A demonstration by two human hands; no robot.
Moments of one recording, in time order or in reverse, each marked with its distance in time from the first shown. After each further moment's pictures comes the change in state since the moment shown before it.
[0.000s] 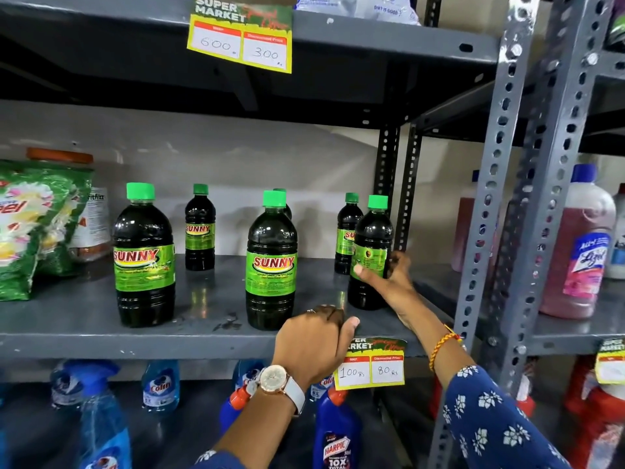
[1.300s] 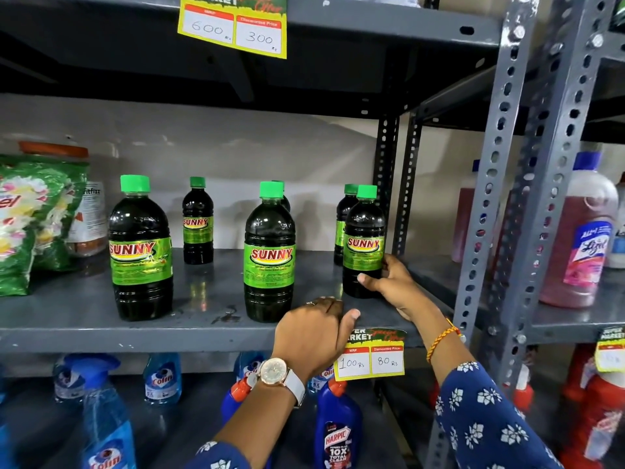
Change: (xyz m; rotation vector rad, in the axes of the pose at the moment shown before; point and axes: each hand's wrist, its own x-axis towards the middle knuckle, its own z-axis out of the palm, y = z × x) left_hand 0.001 0.001 0.002 0.018 -0.045 -0.025; right_hand 0.001 0.005 0.000 0.029 -0.089 0.010
